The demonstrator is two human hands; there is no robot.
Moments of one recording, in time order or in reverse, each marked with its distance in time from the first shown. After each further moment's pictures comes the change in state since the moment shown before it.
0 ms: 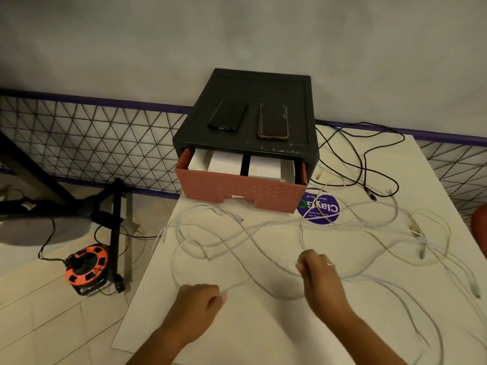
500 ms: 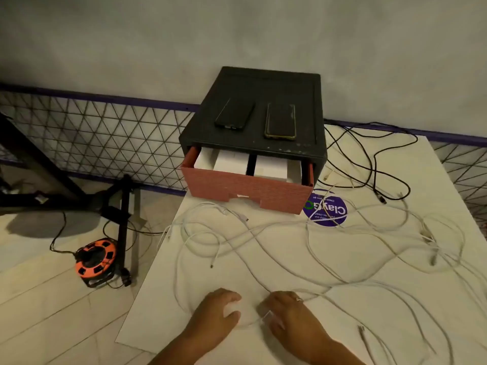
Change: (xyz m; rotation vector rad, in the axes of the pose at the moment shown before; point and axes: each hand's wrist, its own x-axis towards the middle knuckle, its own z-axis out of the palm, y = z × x) left_hand -0.002 0.008 0.038 -0.188 -0.084 -0.161; right_hand -0.040 0.018 0.053 -0.140 -0.599 -0.330
